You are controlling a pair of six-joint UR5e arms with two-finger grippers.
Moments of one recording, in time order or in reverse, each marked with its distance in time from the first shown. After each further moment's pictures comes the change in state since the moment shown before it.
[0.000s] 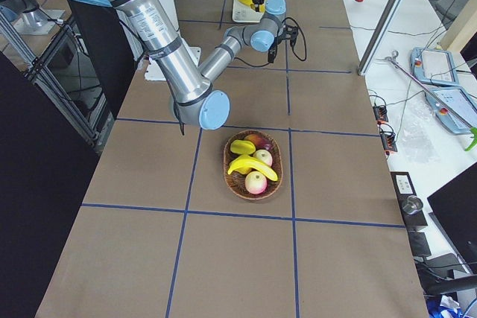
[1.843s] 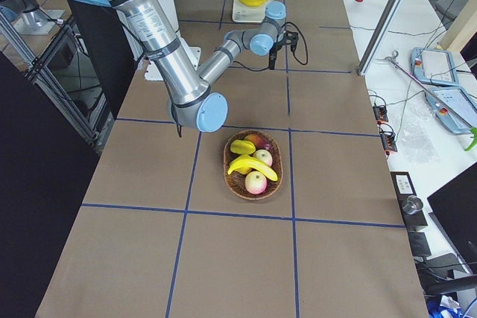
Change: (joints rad) left arm -0.146 0.336 0.001 0.112 -0.201 0.471; right arm -0.012 -0.019 -0.001 -0.023 -0.024 -0.047
